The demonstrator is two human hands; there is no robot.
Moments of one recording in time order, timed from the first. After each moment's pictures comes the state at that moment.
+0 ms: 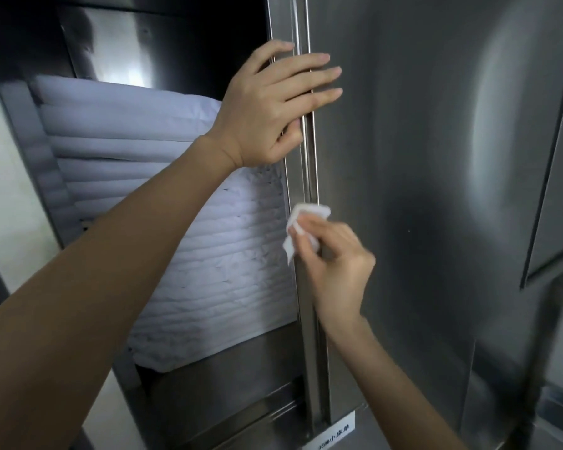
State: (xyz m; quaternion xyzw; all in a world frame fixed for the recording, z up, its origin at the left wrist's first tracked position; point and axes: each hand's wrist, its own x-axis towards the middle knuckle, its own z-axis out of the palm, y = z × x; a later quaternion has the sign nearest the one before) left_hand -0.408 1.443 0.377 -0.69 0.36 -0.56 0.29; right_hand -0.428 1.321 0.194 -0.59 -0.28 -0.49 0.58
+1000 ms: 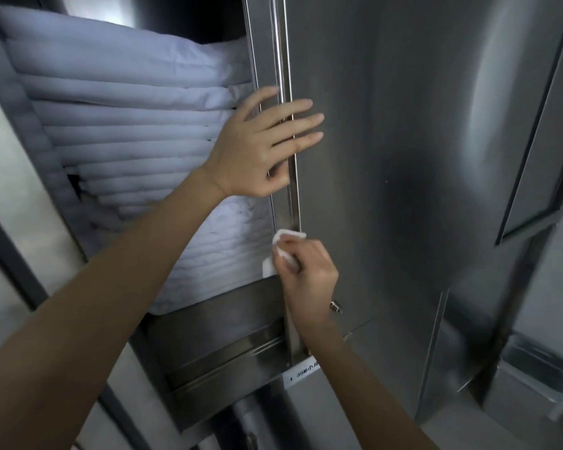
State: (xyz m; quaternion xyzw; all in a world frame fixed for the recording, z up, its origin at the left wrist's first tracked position) left_hand -0.419 1.435 0.280 -0.73 0.34 -0.51 0.31; right_hand -0.436 1.321 0.097 -0.63 -0.28 -0.46 0.57
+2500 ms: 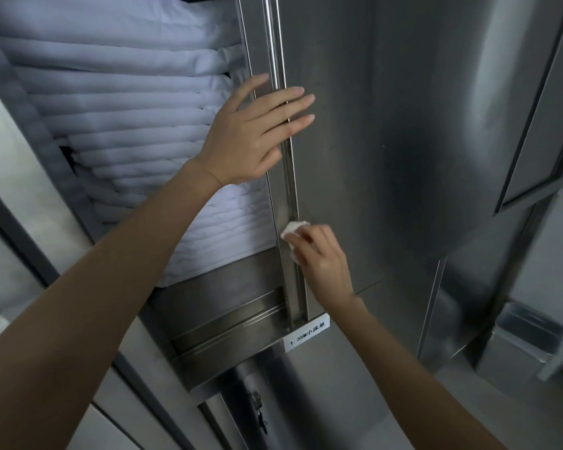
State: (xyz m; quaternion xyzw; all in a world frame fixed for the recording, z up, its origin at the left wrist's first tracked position) left_hand -0.420 1.440 0.252 -0.72 0.33 -0.52 0.32; right_hand -0.426 1.281 0.061 -0.73 -0.37 -0.46 0.35
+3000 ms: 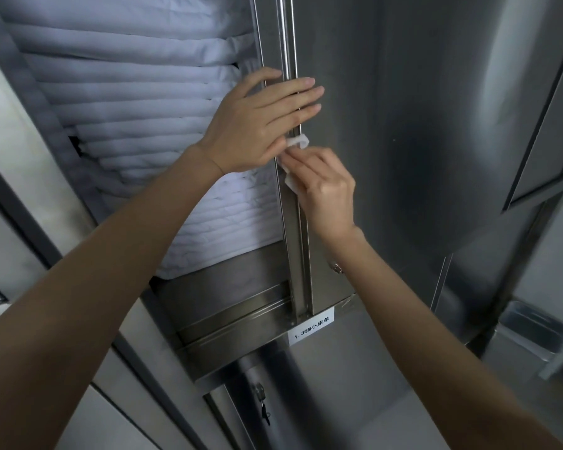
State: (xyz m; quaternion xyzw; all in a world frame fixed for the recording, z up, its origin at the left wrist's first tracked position) left_hand -0.430 1.441 0.261 -0.73 0.34 -0.49 0.34; right_hand -0.402 1.297 0.153 -0.63 -0.39 -0.58 0.33
